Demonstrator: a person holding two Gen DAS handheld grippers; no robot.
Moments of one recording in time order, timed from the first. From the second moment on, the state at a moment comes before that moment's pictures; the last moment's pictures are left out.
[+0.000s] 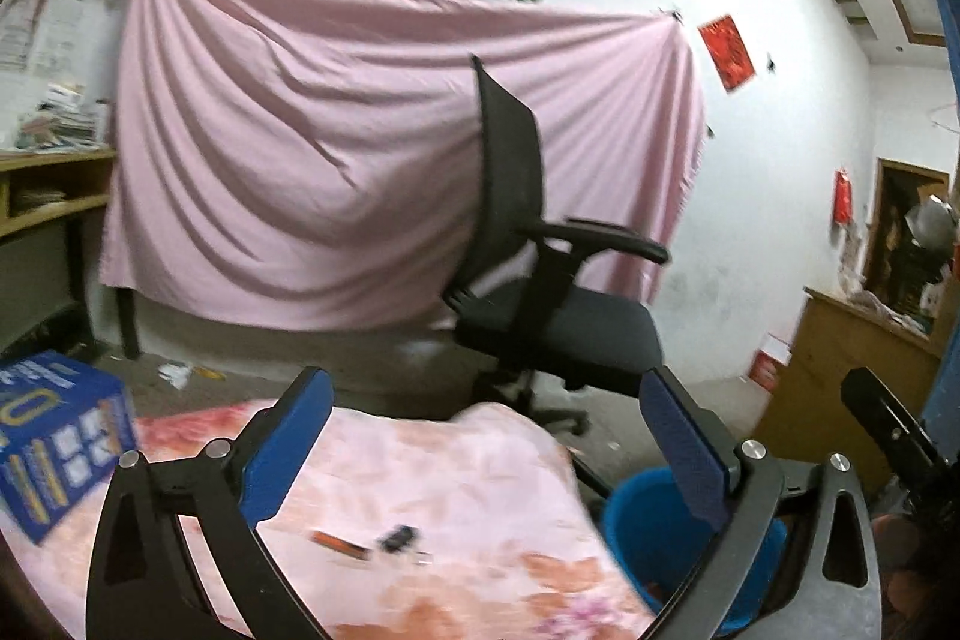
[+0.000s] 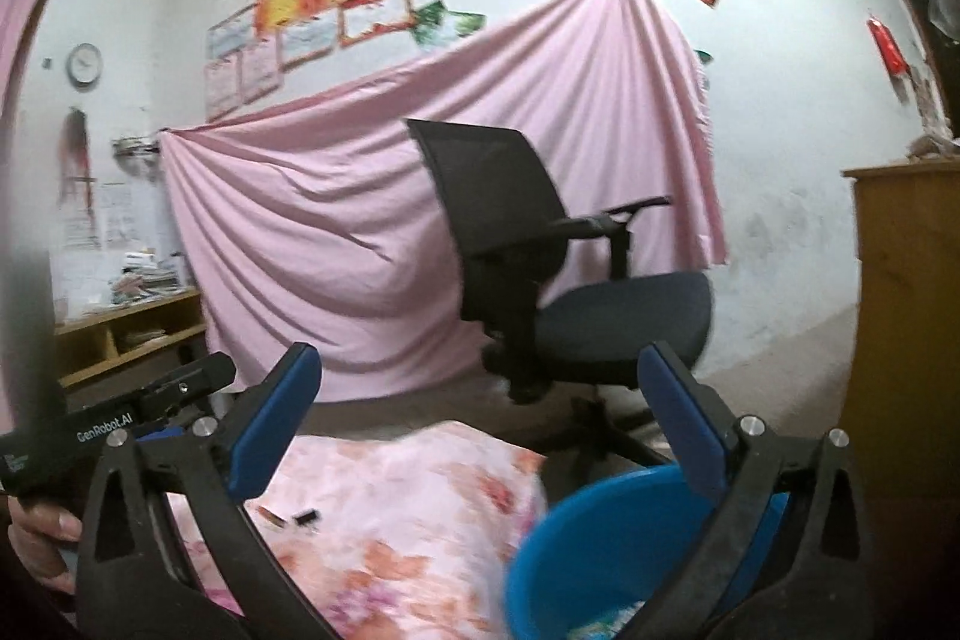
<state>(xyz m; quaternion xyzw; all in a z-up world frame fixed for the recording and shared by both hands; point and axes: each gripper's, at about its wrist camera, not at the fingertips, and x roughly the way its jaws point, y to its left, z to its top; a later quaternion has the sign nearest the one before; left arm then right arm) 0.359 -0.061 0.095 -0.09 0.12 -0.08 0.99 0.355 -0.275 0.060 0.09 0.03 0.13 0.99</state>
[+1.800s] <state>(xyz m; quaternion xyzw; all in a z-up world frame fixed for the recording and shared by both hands) 0.427 0.059 -0.032 -0.07 0.40 -0.06 0.91 0.497 -0.066 -0.070 -0.12 0.41 0.22 0.88</state>
